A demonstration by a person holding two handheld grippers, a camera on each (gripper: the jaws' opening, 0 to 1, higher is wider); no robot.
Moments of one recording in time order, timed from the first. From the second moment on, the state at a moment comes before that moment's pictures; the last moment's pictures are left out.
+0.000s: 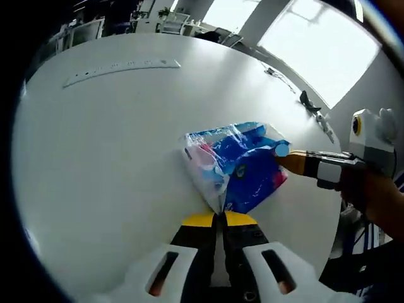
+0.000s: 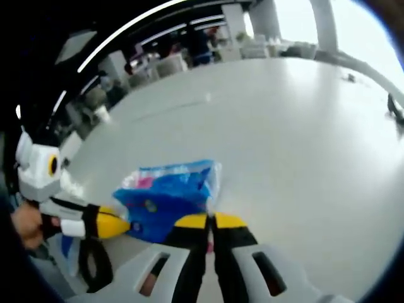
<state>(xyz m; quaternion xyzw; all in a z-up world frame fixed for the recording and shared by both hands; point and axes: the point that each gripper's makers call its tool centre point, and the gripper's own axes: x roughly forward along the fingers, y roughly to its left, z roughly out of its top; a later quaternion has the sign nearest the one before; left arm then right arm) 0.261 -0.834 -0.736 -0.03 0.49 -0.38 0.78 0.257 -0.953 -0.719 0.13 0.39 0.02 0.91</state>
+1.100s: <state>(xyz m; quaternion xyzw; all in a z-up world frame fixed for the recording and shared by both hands) 0.264 -0.829 -0.734 -0.05 0.48 -0.38 0.79 0.251 -0.958 -0.727 0.10 0.39 0.01 0.92</state>
